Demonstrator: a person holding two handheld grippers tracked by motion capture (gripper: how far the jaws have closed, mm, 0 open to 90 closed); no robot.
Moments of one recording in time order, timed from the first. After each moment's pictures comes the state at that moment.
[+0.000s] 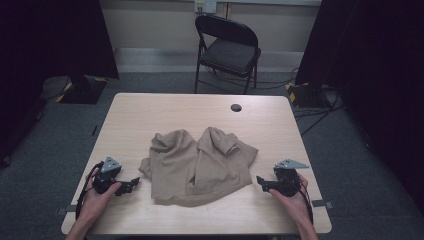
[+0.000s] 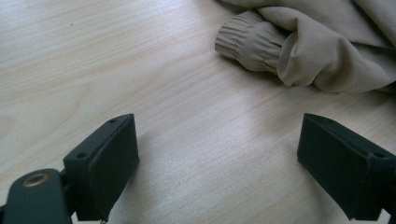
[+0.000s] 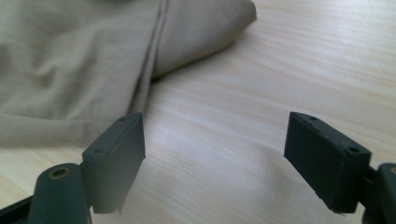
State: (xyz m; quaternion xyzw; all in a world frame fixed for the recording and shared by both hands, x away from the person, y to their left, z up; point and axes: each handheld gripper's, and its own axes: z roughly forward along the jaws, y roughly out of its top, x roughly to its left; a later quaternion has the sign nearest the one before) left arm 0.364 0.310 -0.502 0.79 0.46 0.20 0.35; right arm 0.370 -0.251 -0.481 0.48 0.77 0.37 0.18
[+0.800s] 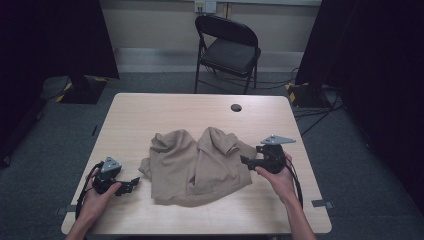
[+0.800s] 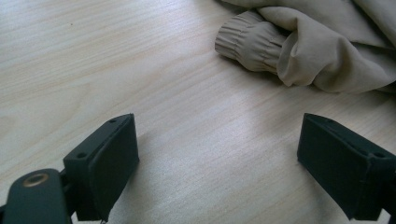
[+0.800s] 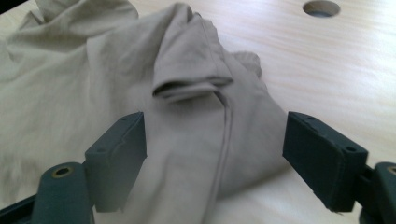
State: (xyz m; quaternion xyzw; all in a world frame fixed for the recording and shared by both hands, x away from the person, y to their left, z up) left arm 0.364 0.310 -0.502 0.79 0.46 0.20 0.35; right arm 0.419 -0.202 -0.430 0.43 0.78 0.42 0.16
